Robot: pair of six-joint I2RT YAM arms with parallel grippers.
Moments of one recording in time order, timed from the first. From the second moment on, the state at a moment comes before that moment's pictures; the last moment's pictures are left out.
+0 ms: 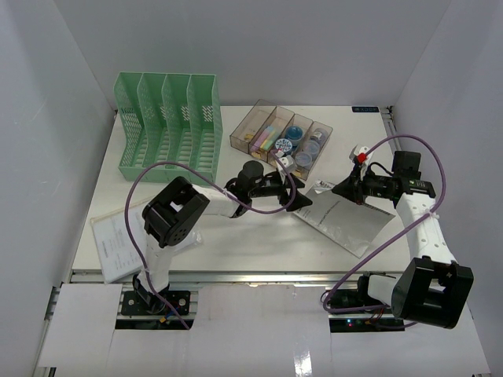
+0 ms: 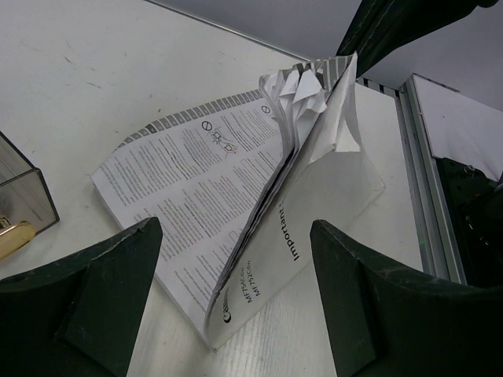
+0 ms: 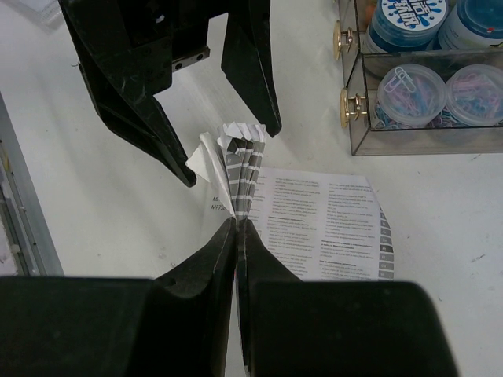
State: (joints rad) left arm -0.79 2.04 1.10 0.88 0.65 -0.21; right arm -0.15 1.18 0.90 -0.65 -1.09 -0.83
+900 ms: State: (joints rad) left arm -0.81 2.08 1.13 0.83 0.78 -0.23; right arm -0.13 1.19 0.90 -0.64 -1.06 -0.82
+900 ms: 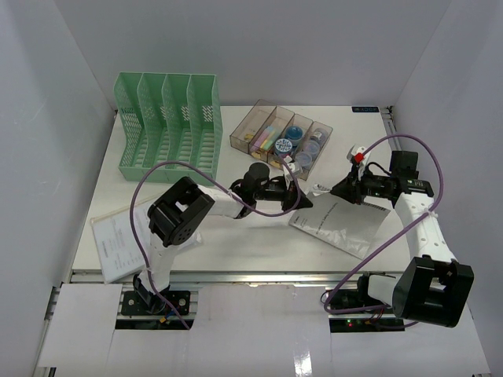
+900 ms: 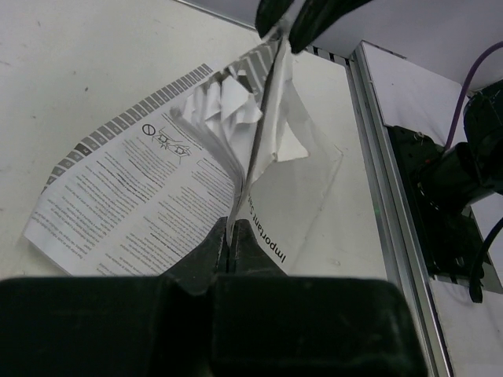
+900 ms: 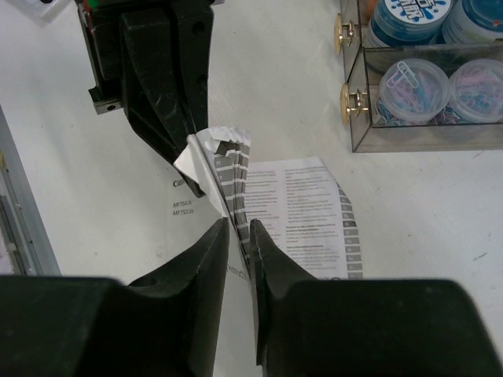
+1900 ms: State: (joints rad) left arm -0.81 1.88 1.05 0.51 0.81 -0.08; right arm 0.00 1.50 1.08 -1.01 -1.11 -1.45
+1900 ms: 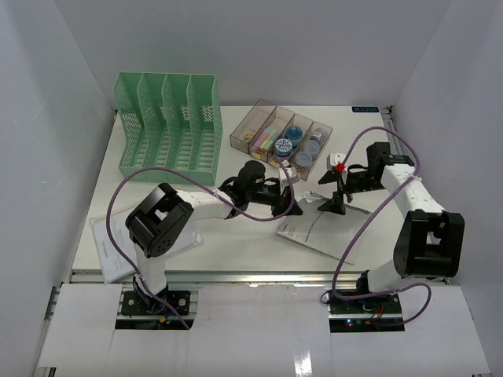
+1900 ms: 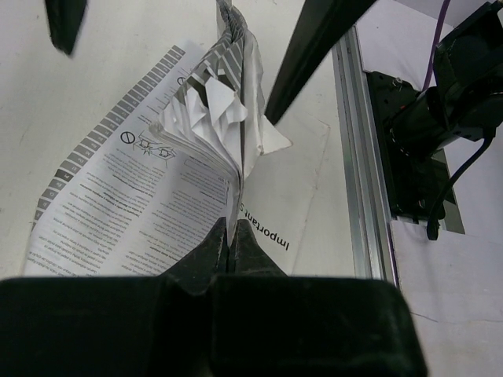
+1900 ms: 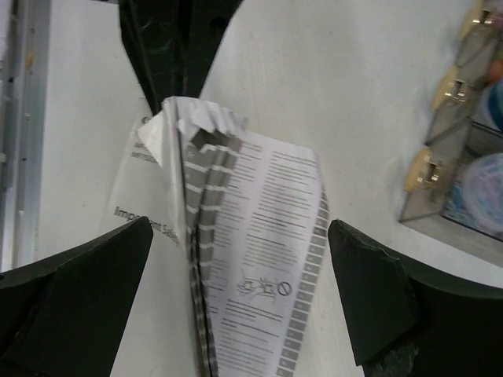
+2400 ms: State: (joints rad) left arm -0.81 1.84 1.05 0.47 0.79 -0.04; right arm 0.11 1.51 1.07 -1.10 -1.11 -1.53
